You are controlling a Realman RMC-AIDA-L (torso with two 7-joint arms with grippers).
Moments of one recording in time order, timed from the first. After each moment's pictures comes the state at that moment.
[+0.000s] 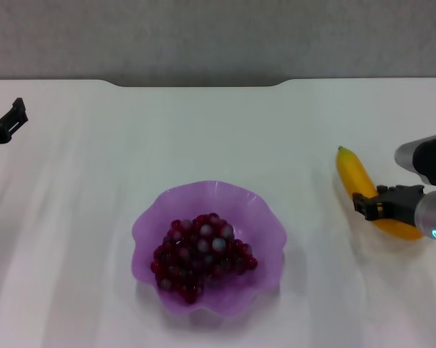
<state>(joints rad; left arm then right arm) -0.49 -2.04 0.99 0.44 -2.45 -0.71 2.50 0.40 2.01 -1.74 -0.91 0.58 0.36 -0.26</state>
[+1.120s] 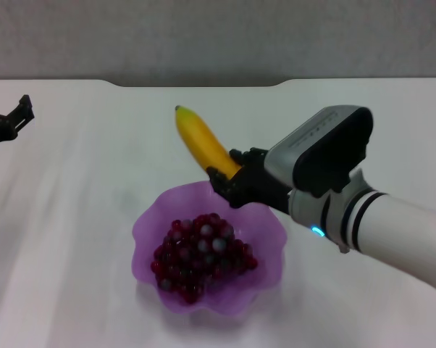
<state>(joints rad) -0.50 -2.04 1.00 0.44 -2.45 -0.70 2.50 0.46 2.01 -2.15 -1.13 0.74 0.14 -0.32</state>
